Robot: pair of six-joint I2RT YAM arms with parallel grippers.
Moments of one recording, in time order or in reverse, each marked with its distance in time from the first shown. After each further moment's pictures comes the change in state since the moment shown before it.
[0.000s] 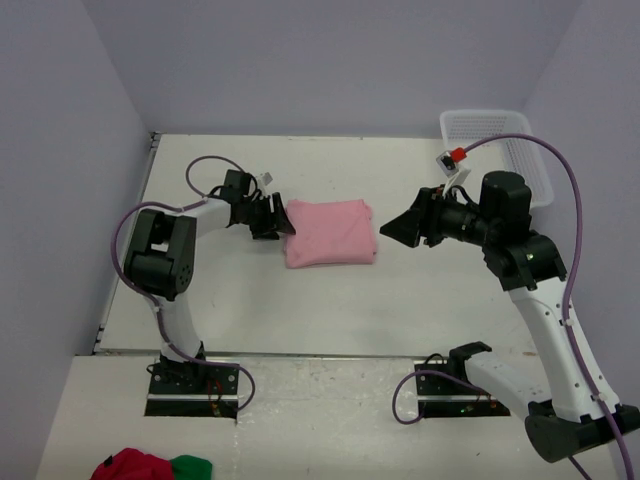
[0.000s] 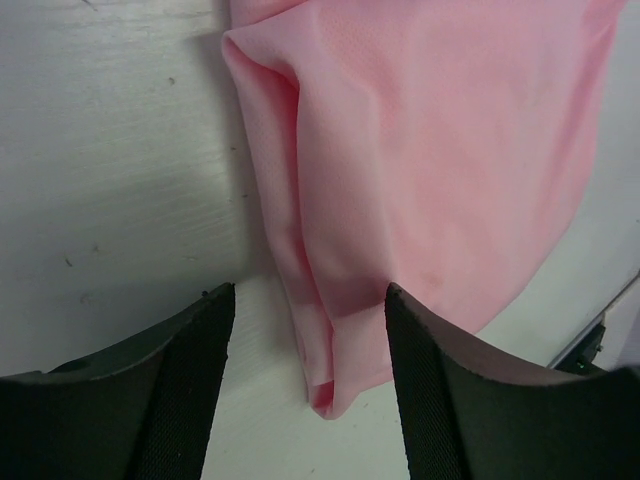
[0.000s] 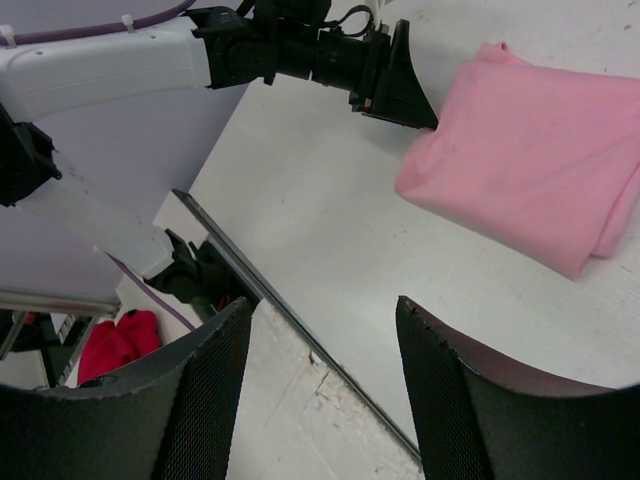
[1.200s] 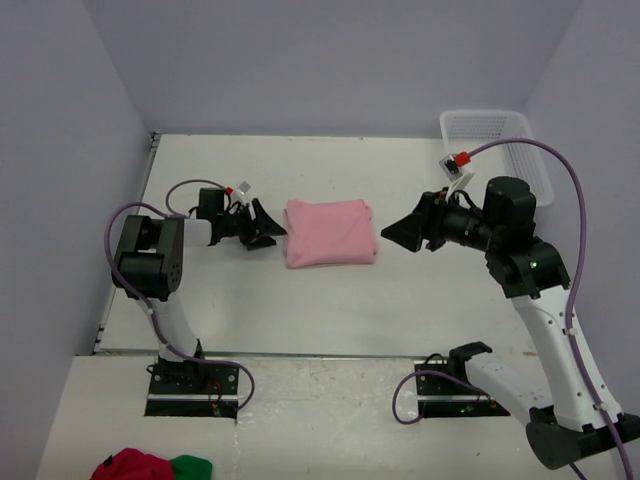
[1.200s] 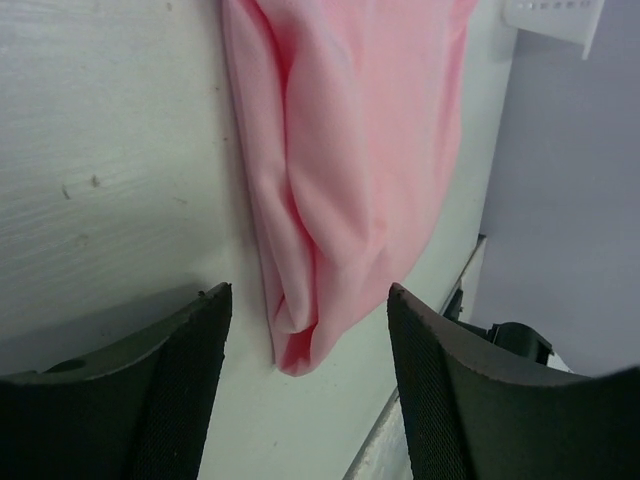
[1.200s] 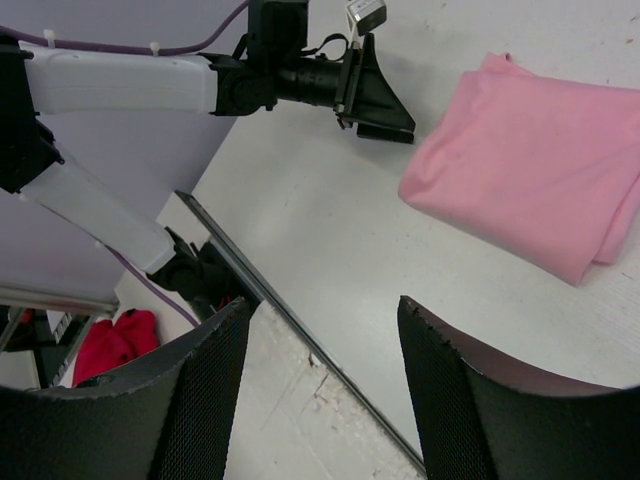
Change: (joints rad) left arm 0.151 -0.027 -0.245 0.369 0.326 -0.189; right arm 0.001 -0.040 -0.024 0.018 -0.004 -0.001
